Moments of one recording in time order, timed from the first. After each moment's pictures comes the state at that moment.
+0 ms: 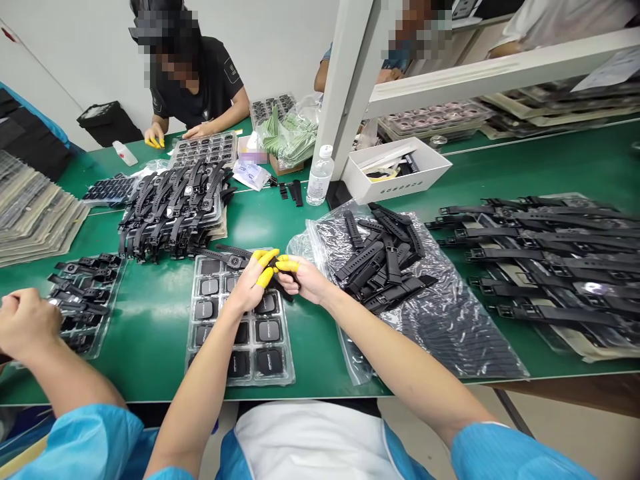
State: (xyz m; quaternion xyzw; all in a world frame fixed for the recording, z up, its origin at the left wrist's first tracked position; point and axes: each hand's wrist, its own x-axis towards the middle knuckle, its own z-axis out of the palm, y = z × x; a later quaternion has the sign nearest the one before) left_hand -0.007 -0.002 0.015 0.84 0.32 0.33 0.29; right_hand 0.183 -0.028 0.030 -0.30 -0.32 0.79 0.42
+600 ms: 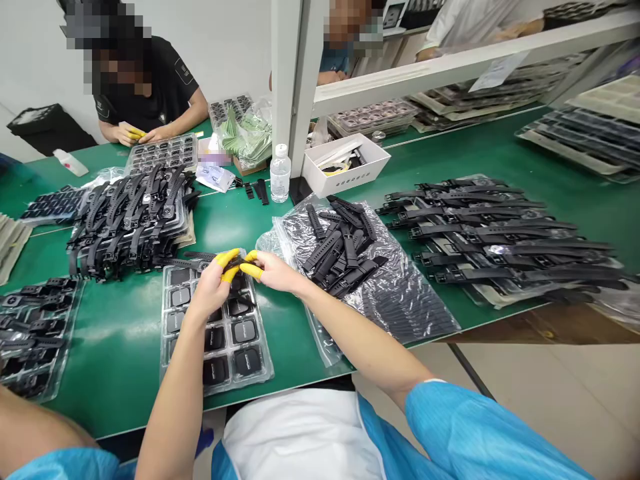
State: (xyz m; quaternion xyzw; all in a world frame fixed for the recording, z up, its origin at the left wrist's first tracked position) left_hand -0.021 0.010 0.031 0.83 0.37 0.32 0.28; right_hand 0.194 -0.018 0.025 -0.41 -0.57 0.58 0.42
